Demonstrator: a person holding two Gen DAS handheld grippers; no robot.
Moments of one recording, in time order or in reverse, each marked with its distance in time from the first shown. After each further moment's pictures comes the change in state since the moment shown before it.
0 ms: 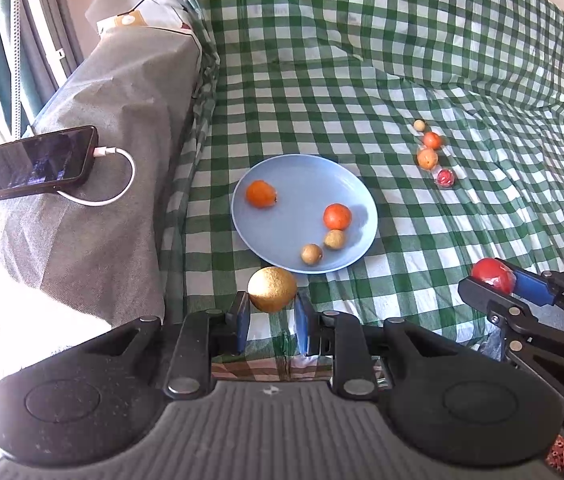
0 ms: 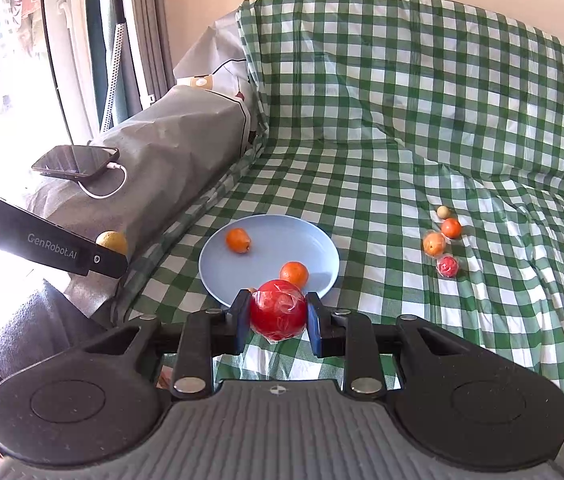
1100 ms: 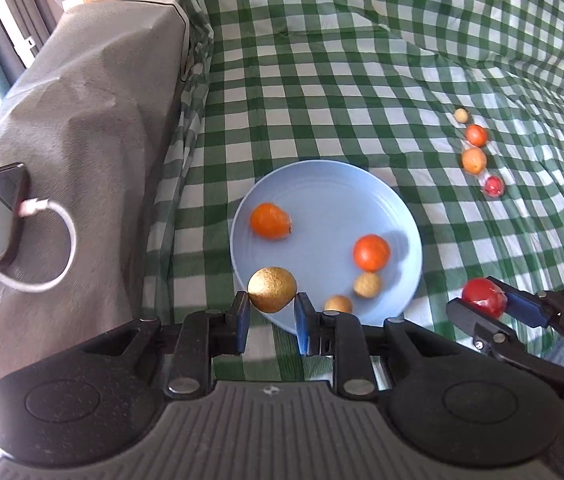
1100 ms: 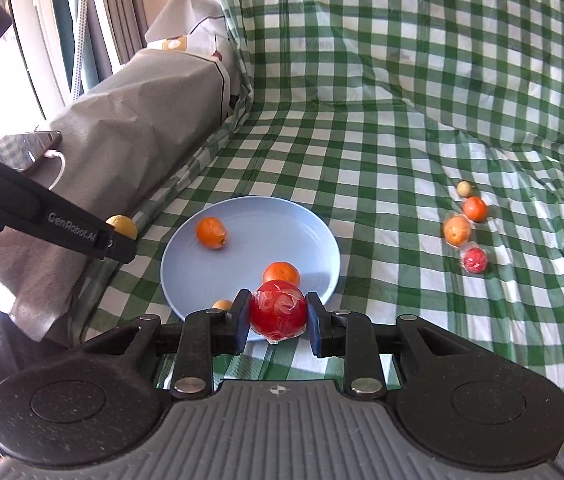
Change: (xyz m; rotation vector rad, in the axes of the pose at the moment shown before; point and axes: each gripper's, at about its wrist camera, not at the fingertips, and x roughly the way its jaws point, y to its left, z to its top) left arm 0.112 0.003 0.078 0.014 0.111 0.026; right arm 0.110 -0.018 0.028 0.023 0.122 -0.002
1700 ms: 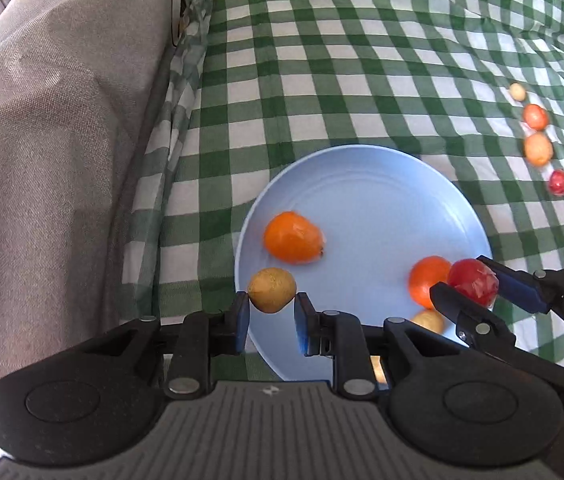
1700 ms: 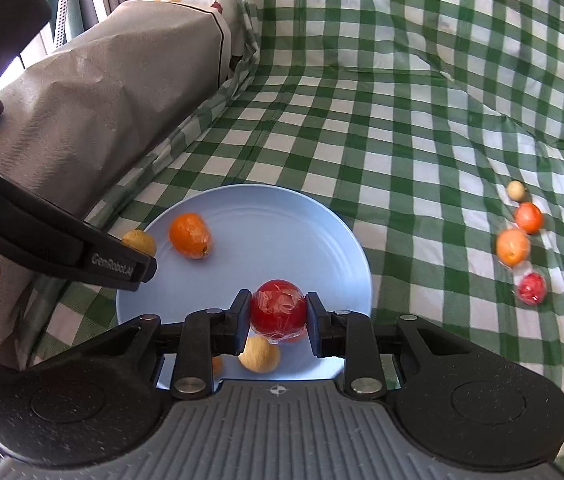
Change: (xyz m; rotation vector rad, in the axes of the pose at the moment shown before) left arm 0.092 0.007 0.032 0.014 0.085 0.056; right arm 0.107 0.006 0.027 -0.048 0.085 0.009
